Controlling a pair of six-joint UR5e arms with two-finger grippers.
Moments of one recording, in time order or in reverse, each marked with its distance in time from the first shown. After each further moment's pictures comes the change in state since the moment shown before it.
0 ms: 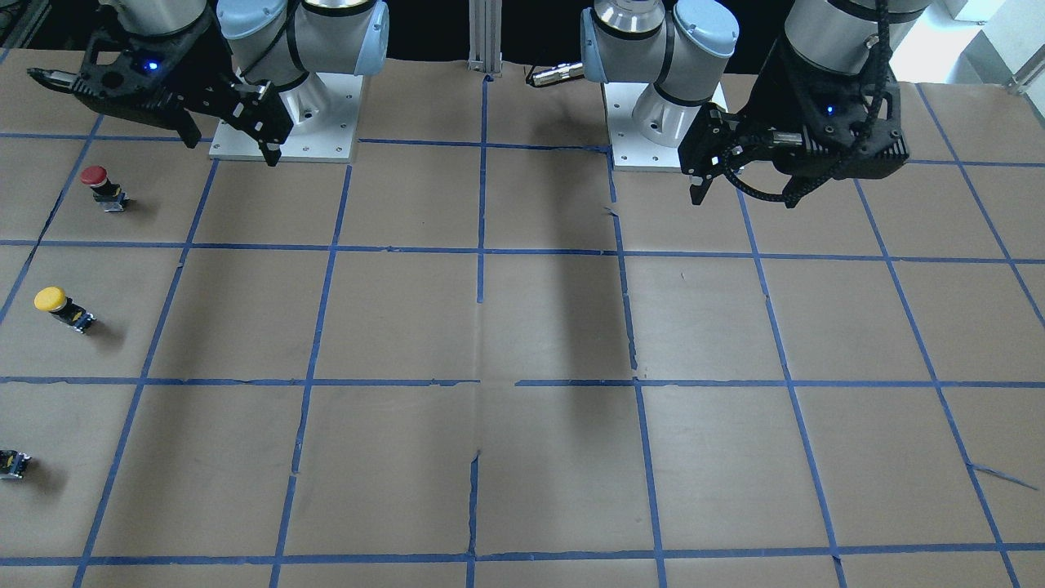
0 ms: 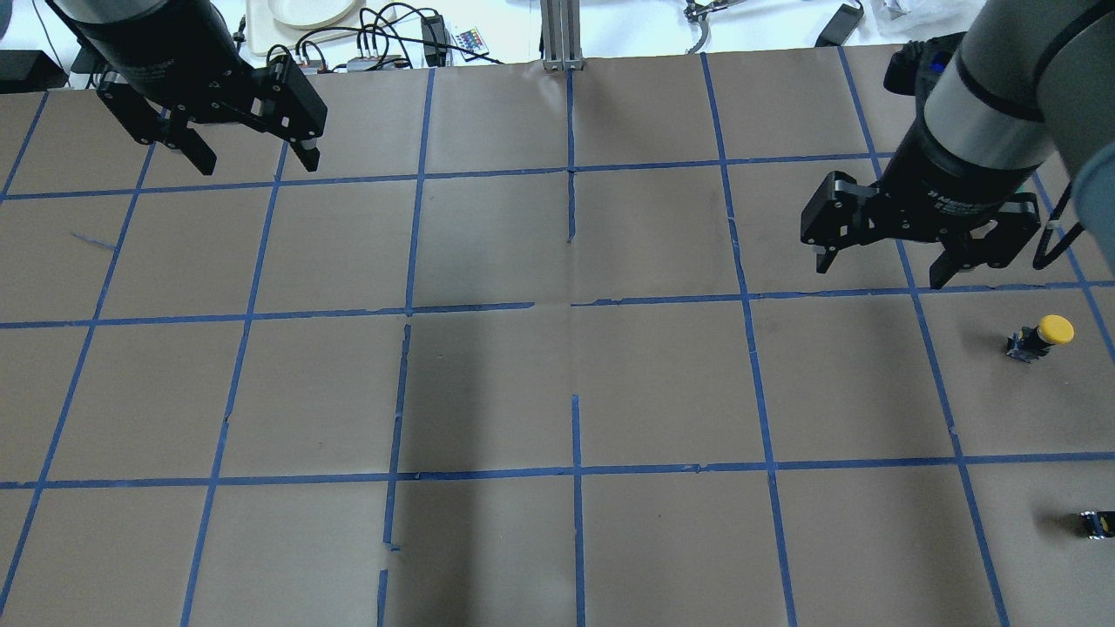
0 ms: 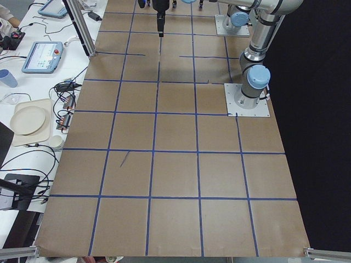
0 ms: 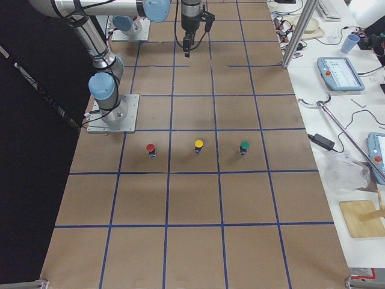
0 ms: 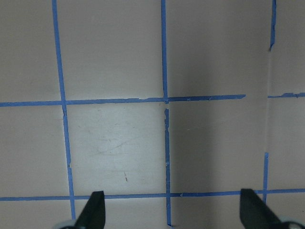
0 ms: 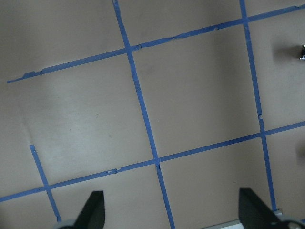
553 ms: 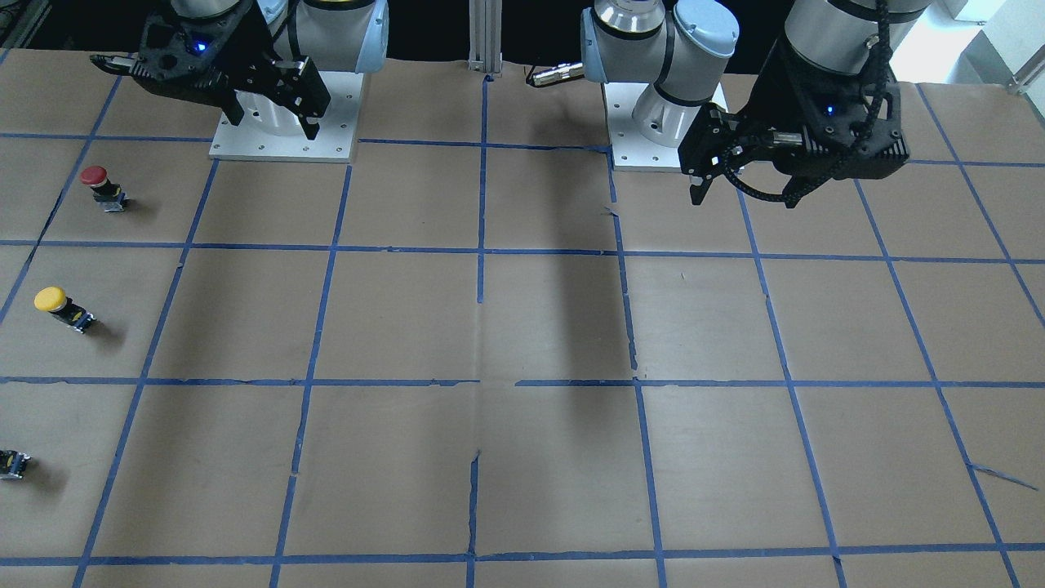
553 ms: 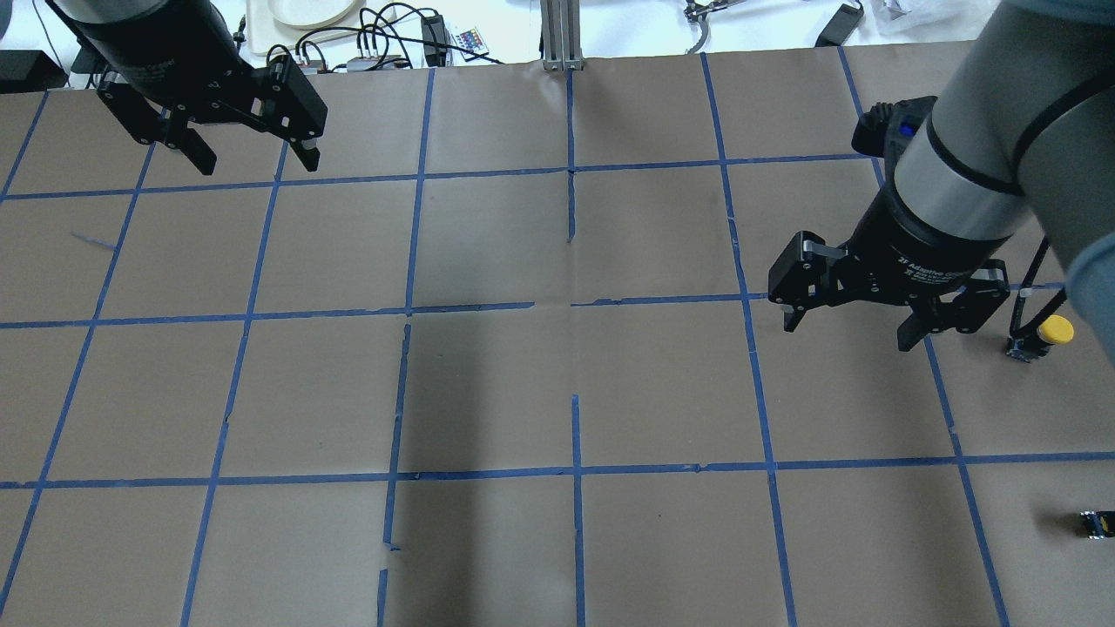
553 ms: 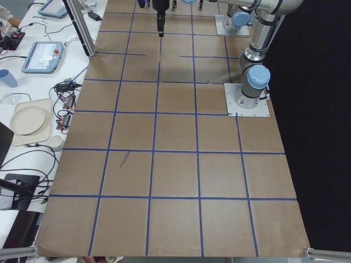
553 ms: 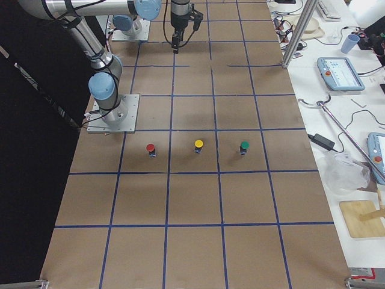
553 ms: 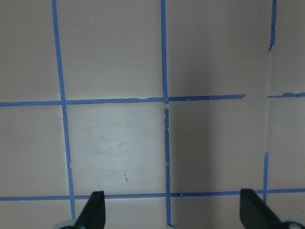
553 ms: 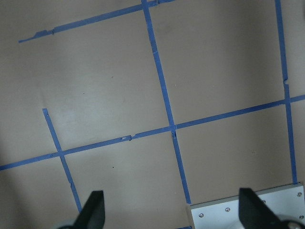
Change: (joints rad) left arm 0.000 0.000 0.001 0.000 0.000 0.000; right arm 0.016 -0.062 0.077 0.019 0.059 0.008
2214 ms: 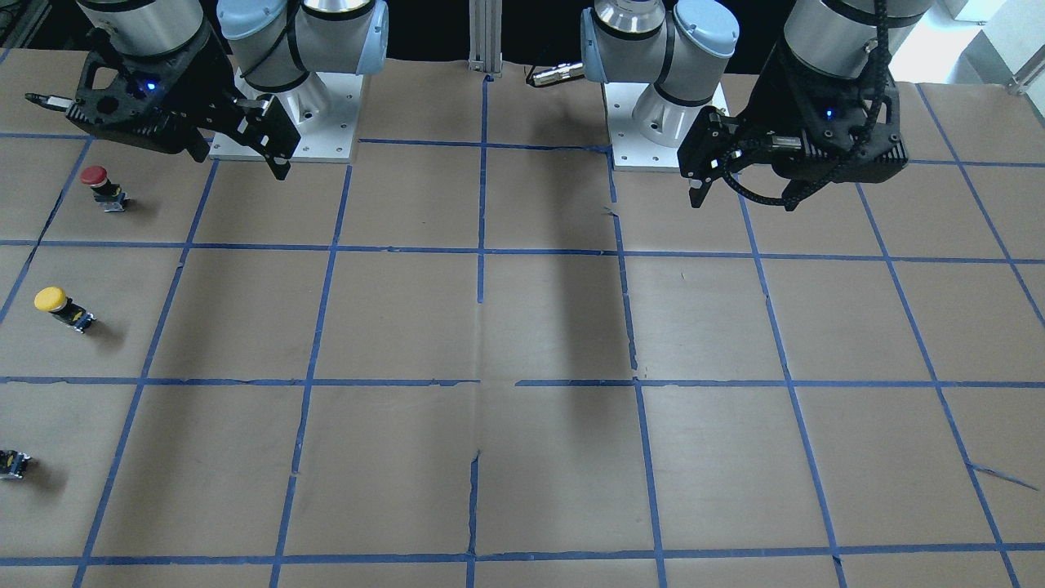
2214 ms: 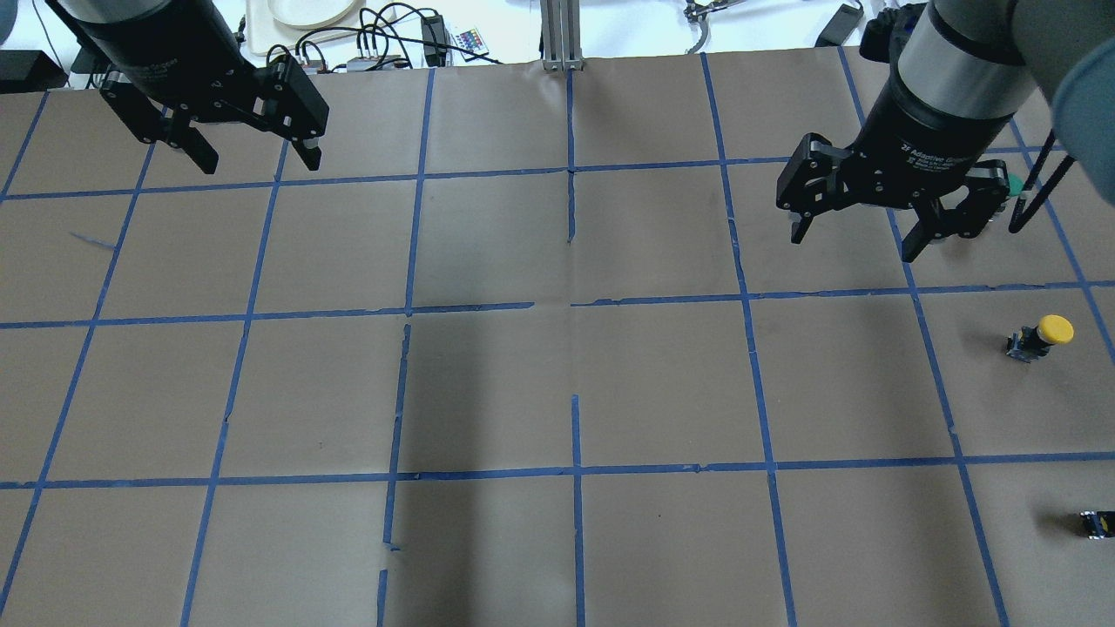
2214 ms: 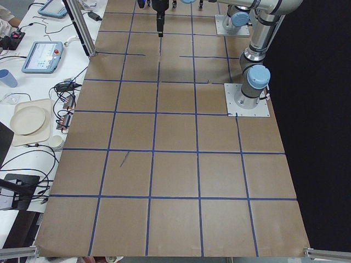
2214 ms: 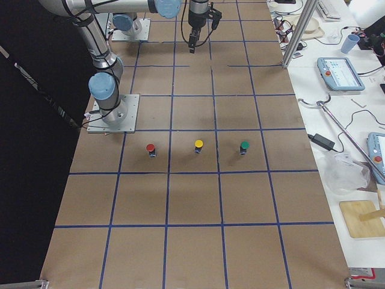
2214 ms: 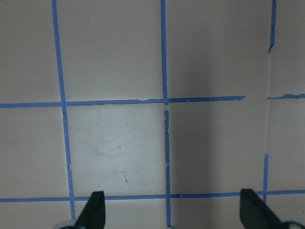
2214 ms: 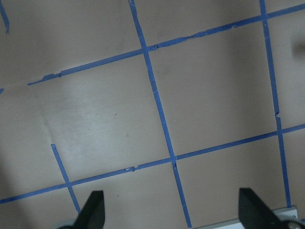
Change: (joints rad) left arm -0.001 -0.004 0.000 0.004 0.000 0.000; right arm -0.026 0.160 -0.184 0.016 -0.009 -0.003
